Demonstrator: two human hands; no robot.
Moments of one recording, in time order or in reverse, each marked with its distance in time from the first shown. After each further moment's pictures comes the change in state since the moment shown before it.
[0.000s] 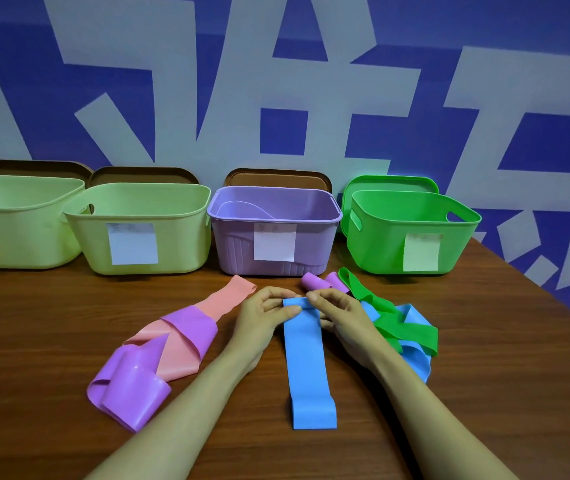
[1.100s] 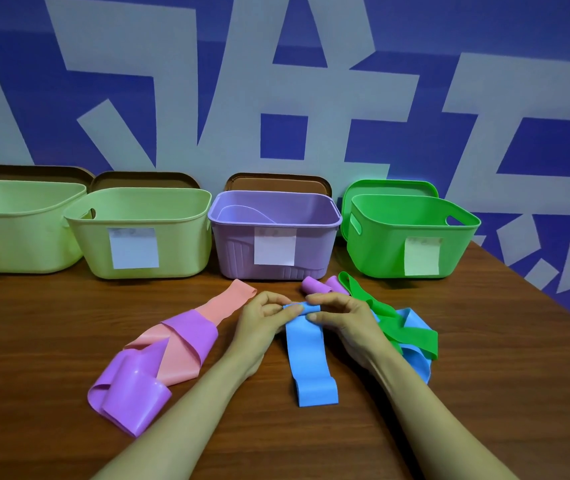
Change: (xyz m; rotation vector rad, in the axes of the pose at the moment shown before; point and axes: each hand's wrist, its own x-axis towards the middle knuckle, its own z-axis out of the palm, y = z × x) left_hand -0.001 0.001 0.002 -0.002 0.021 -0.029; right_hand 0.002 0.000 -0.005 0.073 0.040 -0.028
